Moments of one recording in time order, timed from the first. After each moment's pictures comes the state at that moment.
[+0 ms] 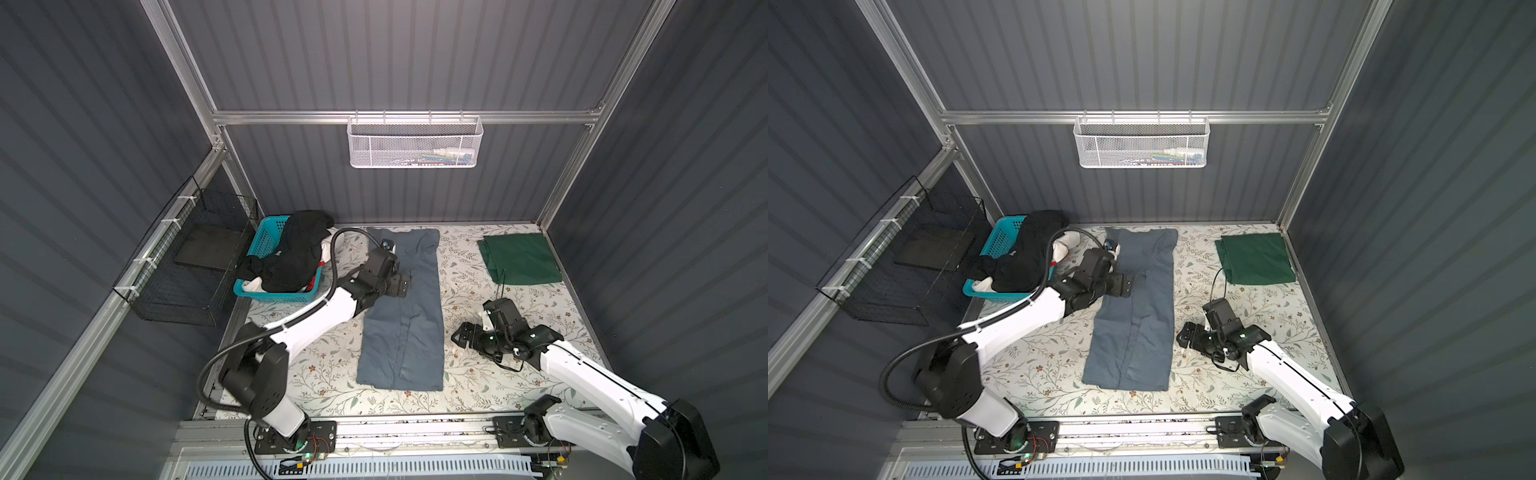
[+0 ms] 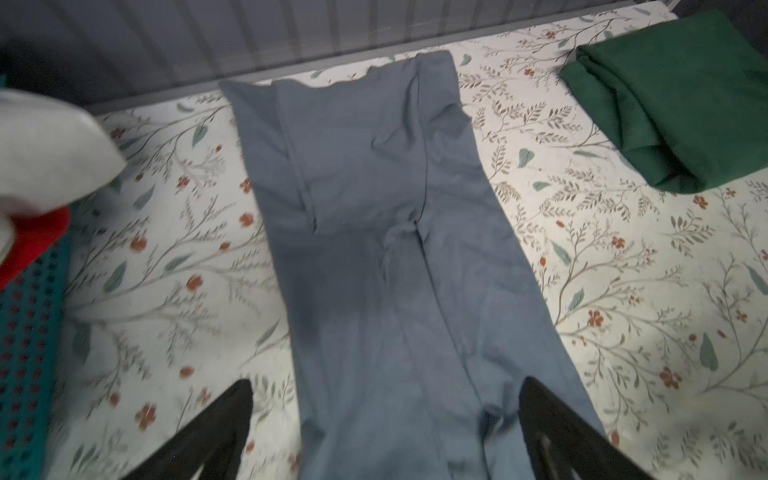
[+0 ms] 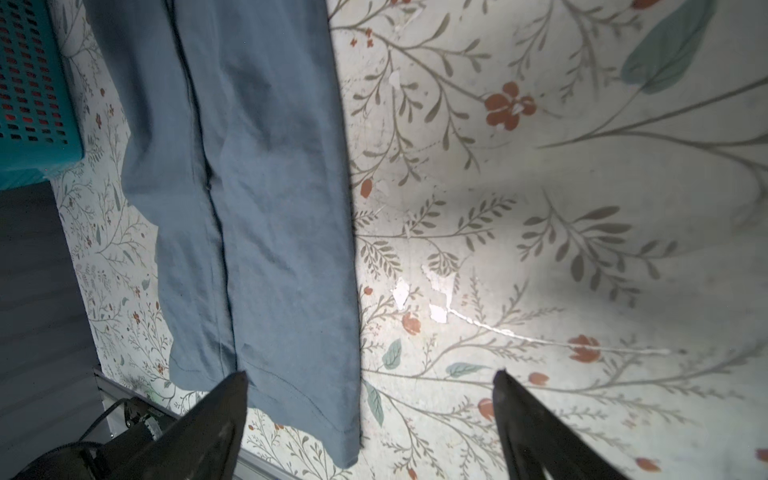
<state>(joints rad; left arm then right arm) -0.69 1.51 1.13 -0.35 -0.23 -0.28 0.51 1.04 0.58 -0.55 -0.22 0.79</state>
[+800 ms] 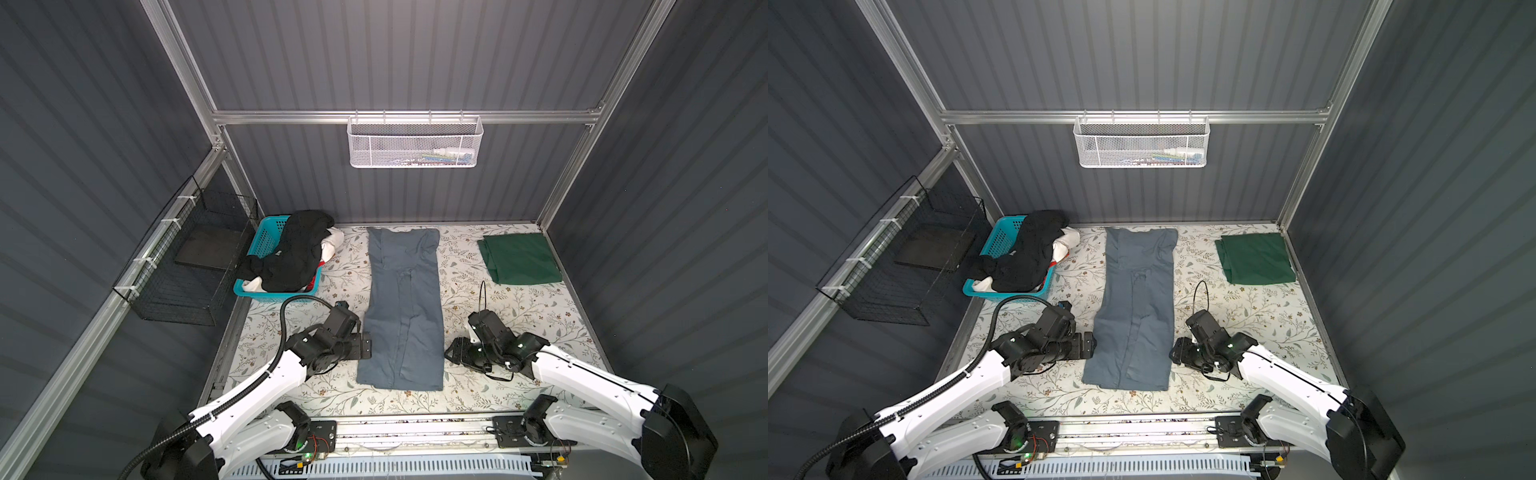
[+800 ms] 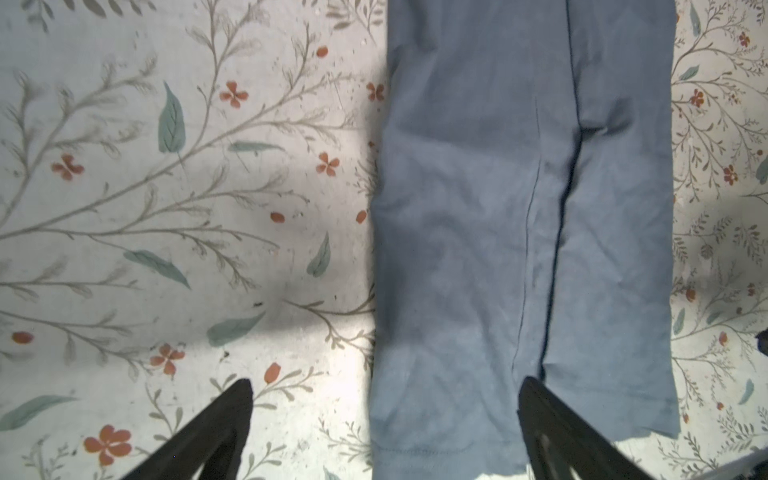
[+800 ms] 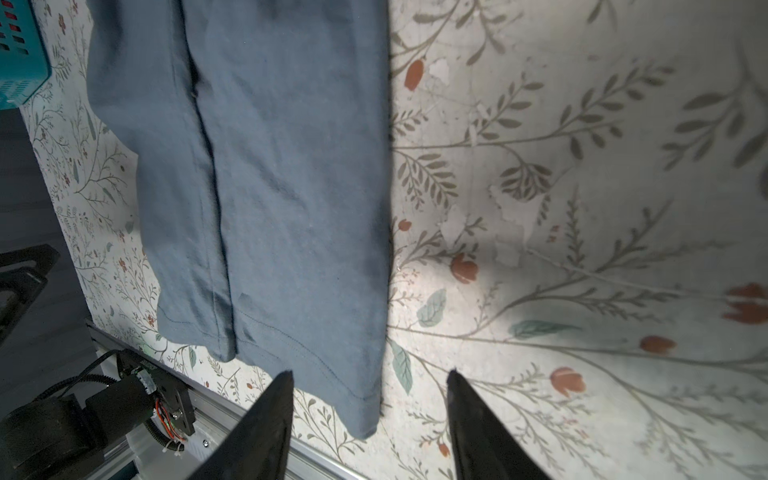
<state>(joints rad) -0.68 0.98 0.60 -0.65 -0.05 -0.63 0.69 1.07 0.53 -0.49 -0.22 0.90</state>
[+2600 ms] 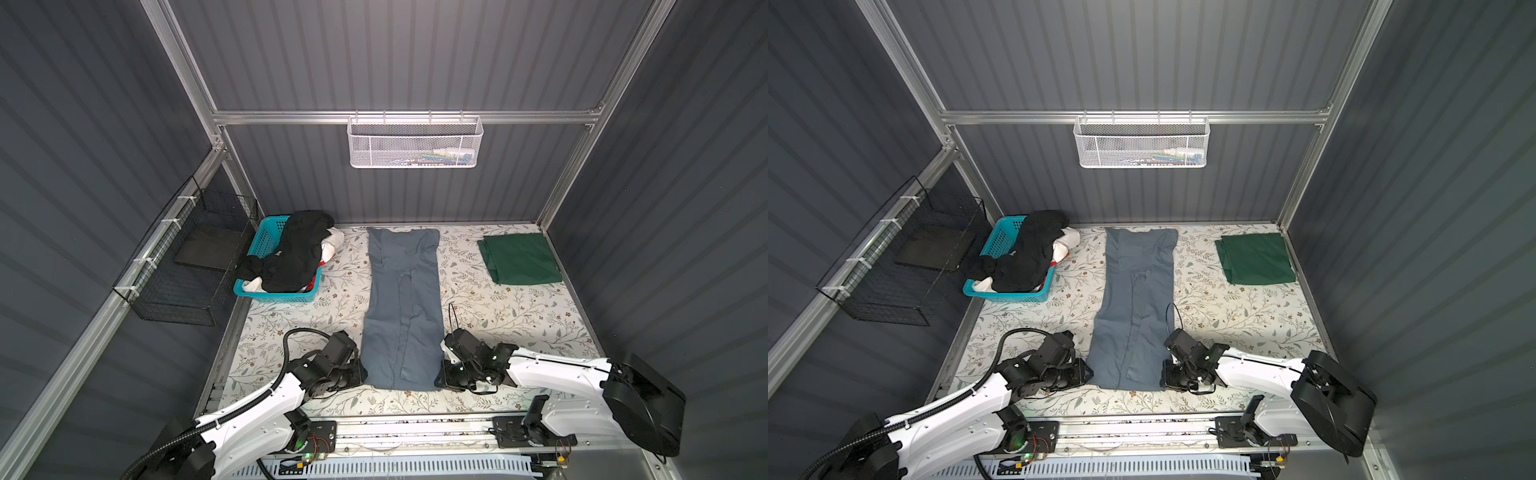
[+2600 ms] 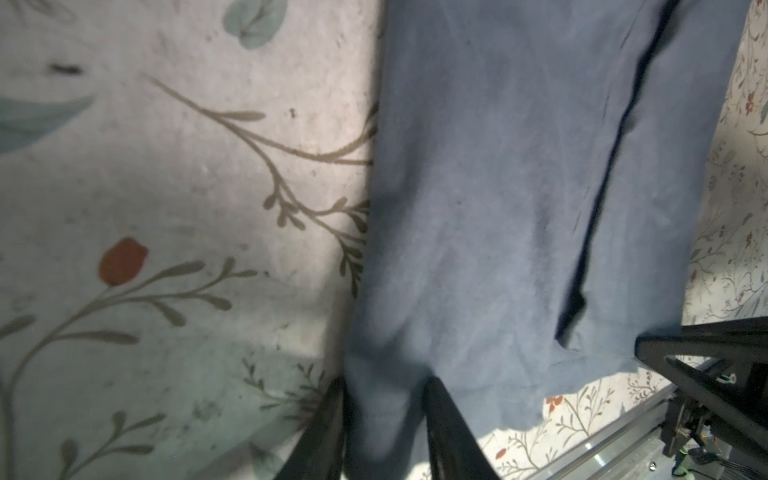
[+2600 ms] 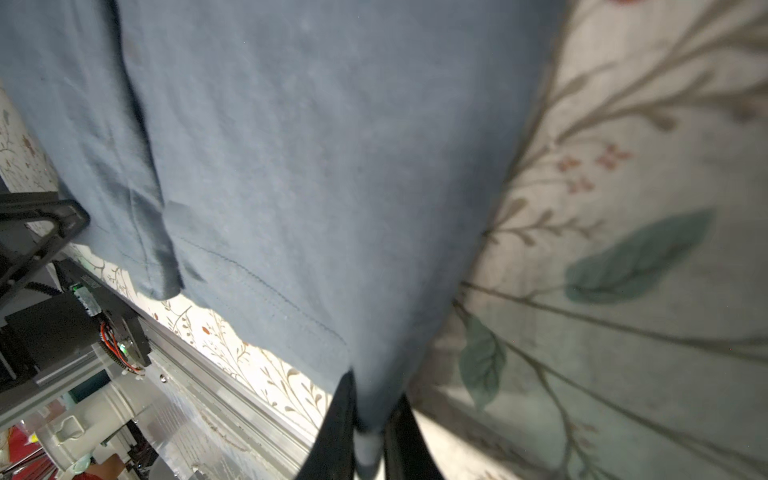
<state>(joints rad) -0.75 0.93 0.33 -0.46 0.15 -0.86 0.90 1.27 0.46 -0.30 -0.31 0.95</state>
